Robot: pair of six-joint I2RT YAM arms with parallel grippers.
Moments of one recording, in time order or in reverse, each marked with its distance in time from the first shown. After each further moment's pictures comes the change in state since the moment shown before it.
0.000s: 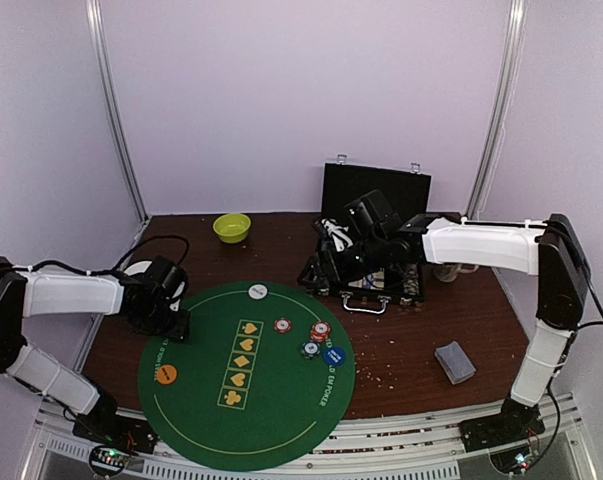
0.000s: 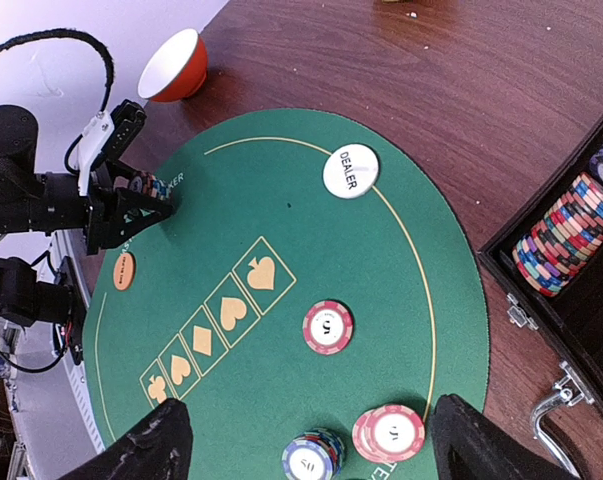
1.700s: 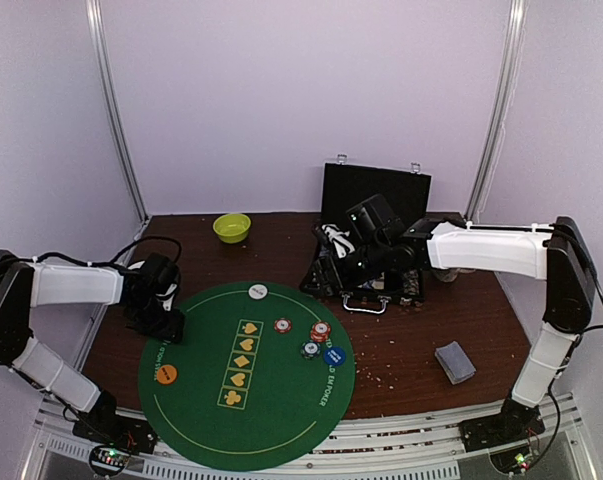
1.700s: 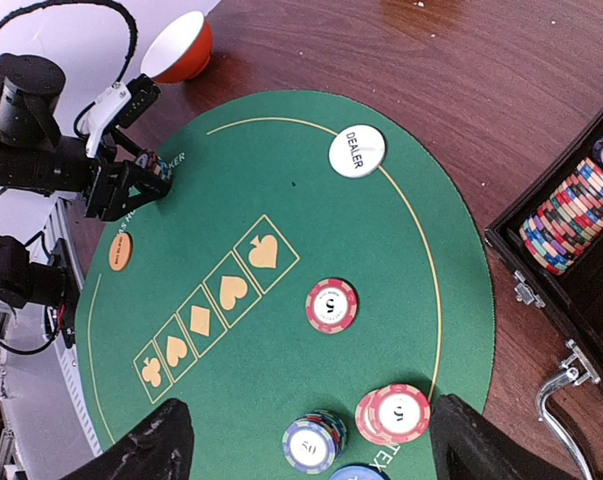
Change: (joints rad) left arm 0.092 0.060 0.043 -0.100 0.050 0.036; right arm 0.023 -0.045 -0.053 -0.002 0.013 -0.022
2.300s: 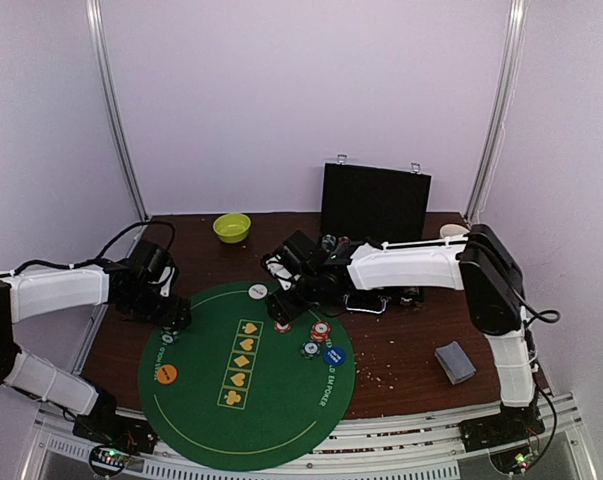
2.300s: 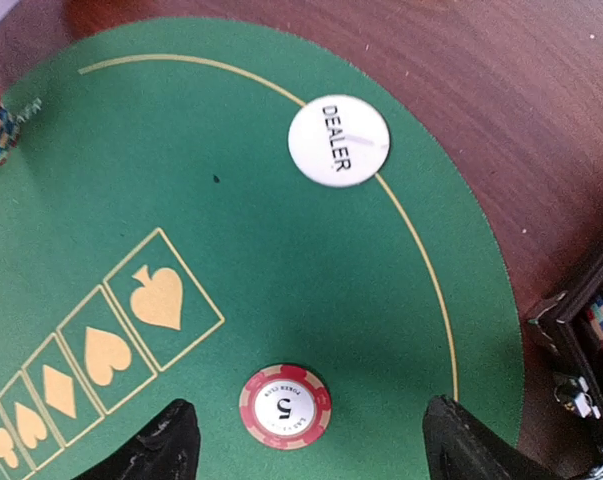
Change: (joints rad) left arm 0.005 -0.122 0.021 0.022 0.055 -0.003; right arm 0.186 0.387 0.344 -0.113 0.421 -0.109
